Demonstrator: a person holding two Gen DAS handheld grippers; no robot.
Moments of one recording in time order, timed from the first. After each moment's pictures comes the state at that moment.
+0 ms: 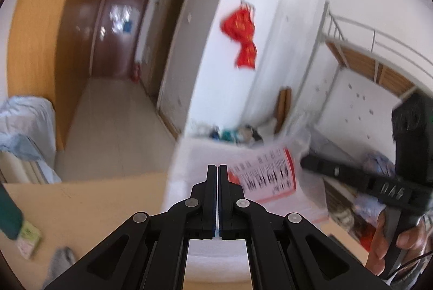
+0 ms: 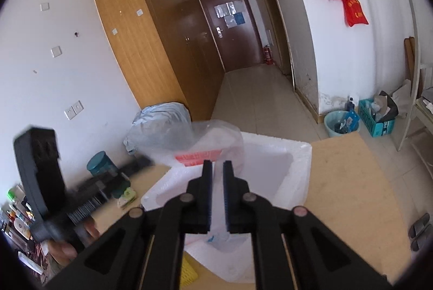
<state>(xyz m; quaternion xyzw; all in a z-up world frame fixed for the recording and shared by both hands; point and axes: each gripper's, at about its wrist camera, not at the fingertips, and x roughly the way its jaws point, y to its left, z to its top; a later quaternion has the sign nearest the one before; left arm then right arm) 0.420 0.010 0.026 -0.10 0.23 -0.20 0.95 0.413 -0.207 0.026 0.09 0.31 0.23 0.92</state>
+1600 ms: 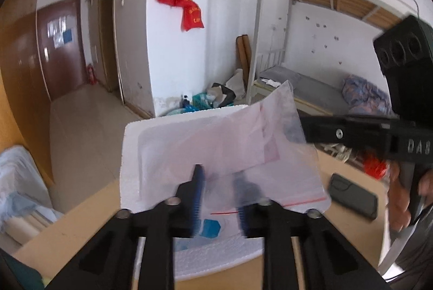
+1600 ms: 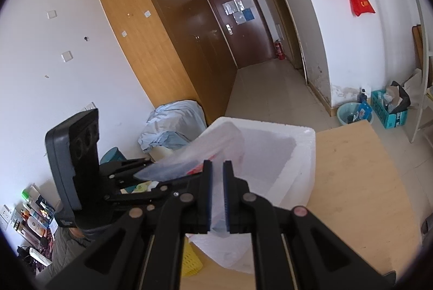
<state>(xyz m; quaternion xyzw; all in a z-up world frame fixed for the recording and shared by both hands) 0.451 -0.048 0.005 0.06 0.30 -0.32 0.90 0.409 -0.225 0.011 0.12 0.31 0.27 0.90</state>
